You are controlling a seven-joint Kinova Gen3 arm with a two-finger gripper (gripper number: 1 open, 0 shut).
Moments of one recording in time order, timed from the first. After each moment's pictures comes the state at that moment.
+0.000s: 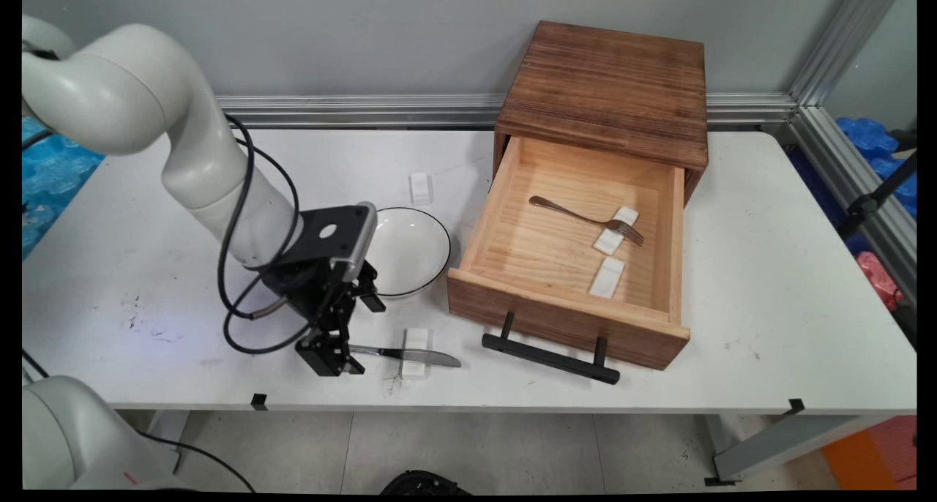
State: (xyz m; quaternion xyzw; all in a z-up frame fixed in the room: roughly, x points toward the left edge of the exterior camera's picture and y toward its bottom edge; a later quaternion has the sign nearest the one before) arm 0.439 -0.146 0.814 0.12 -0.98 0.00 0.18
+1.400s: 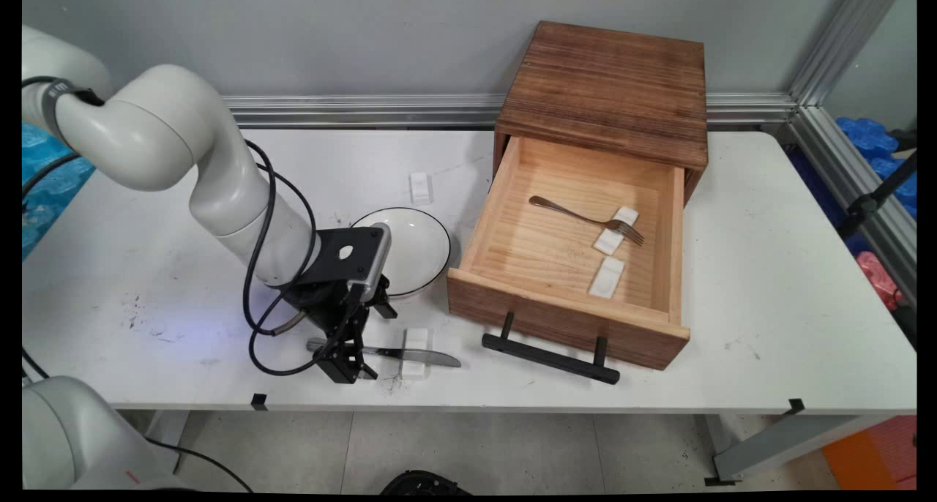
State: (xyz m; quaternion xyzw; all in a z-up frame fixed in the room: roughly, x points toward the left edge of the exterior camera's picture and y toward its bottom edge) arm 0.429 -0.148 0.785 0.11 -0.98 0.02 0.17
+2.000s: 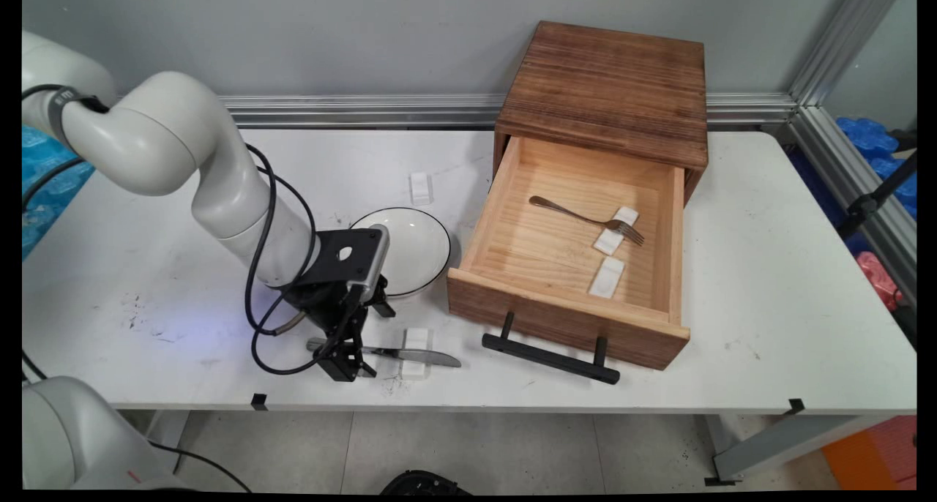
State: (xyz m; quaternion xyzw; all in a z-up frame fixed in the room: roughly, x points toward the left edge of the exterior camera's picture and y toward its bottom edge) arm 0.433 -0.151 0.776 0.11 -0.98 0.03 0.17
